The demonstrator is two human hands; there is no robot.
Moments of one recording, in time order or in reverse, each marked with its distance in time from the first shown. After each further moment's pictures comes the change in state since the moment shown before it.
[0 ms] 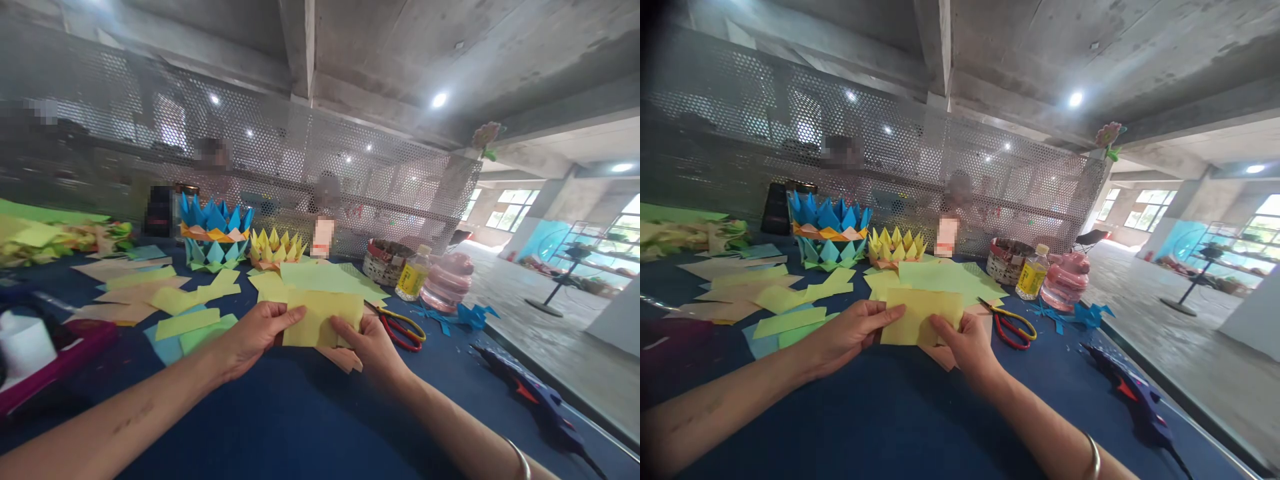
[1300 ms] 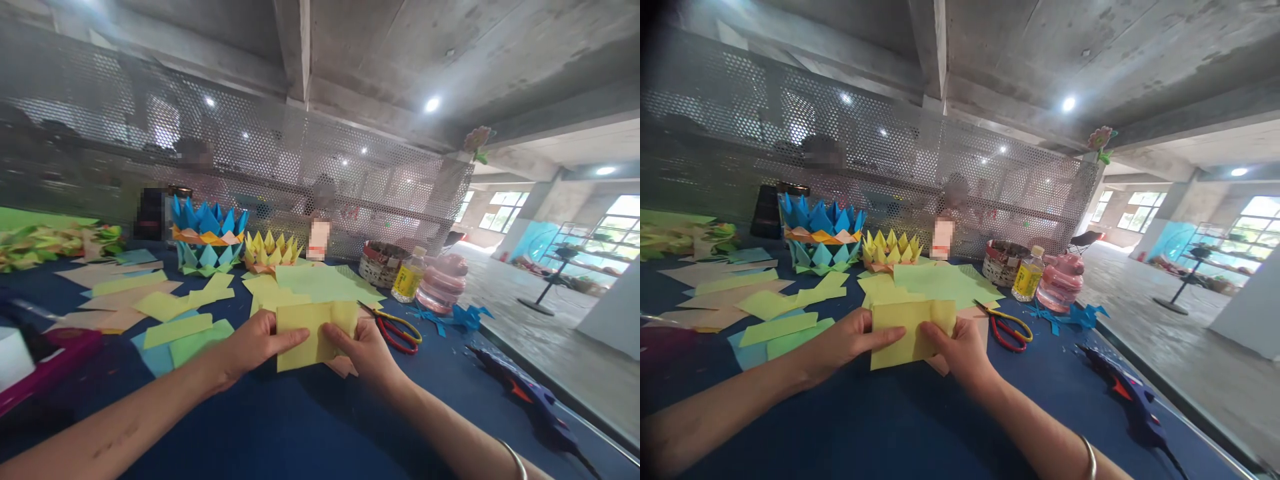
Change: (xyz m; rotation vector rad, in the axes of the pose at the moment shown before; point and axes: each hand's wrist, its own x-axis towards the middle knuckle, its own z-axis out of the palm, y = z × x) left_hand 0.000 -0.002 -0.002 0.227 -0.070 0.030; right_hand -0.001 -0.001 0.000 0.006 -0.071 -0.019
